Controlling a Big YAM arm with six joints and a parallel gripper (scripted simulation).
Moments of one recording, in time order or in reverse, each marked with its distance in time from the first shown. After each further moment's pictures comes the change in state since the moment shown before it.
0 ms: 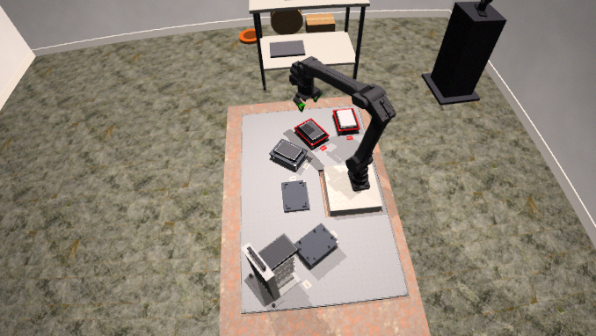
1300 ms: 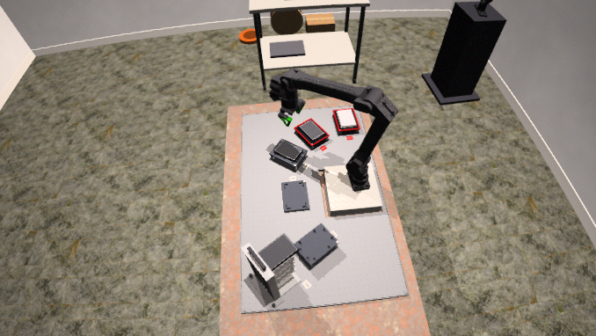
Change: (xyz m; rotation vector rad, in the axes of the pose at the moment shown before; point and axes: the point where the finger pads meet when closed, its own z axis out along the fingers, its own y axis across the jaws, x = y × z) arm 0.012 0.116 -0.001 0.001 -0.003 -0.261
